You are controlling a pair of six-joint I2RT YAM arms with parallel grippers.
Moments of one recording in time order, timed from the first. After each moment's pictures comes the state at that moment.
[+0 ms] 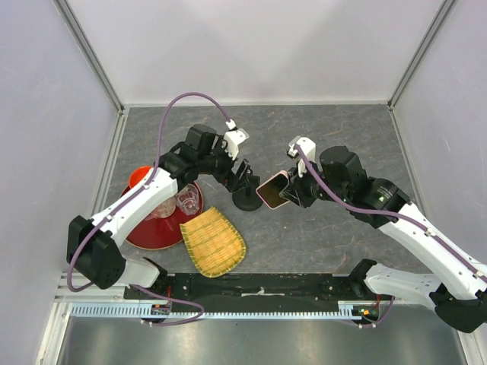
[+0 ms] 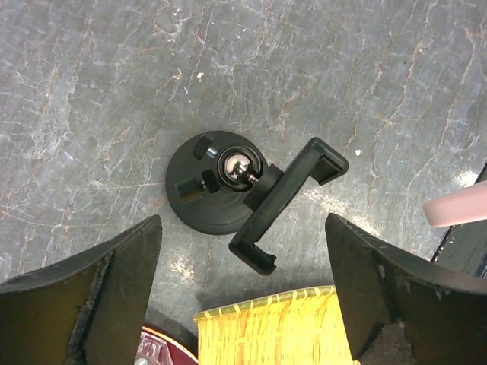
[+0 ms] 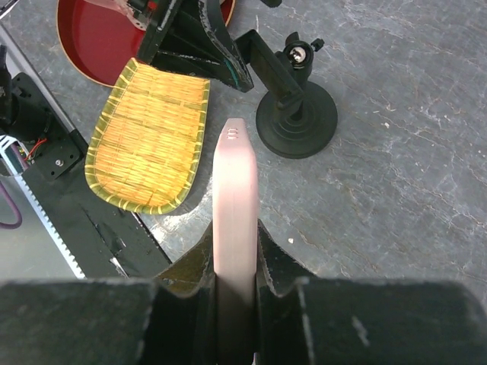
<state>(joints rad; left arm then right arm) -0.56 1.40 1.19 -0.48 0.40 0.18 0.77 1.03 1.21 -0.72 -0.17 0.09</state>
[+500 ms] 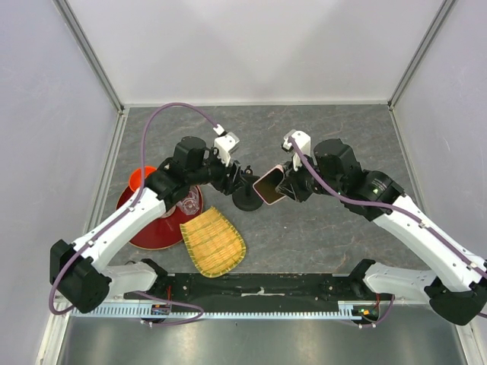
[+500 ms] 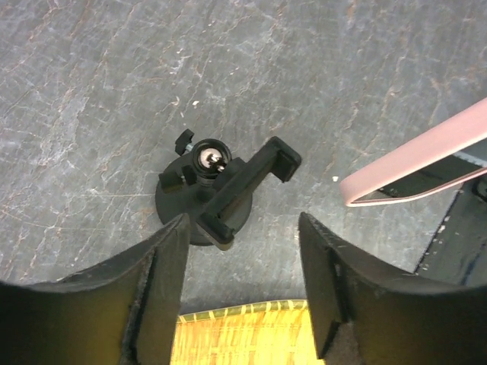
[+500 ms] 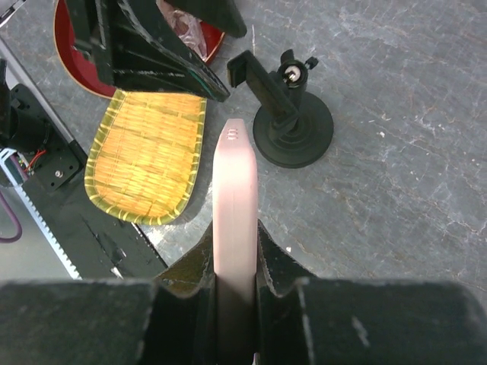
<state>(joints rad) -0.60 1.19 1.03 -0.33 0.34 0.06 0.77 1.08 1.26 -0.73 -0.17 0.09</state>
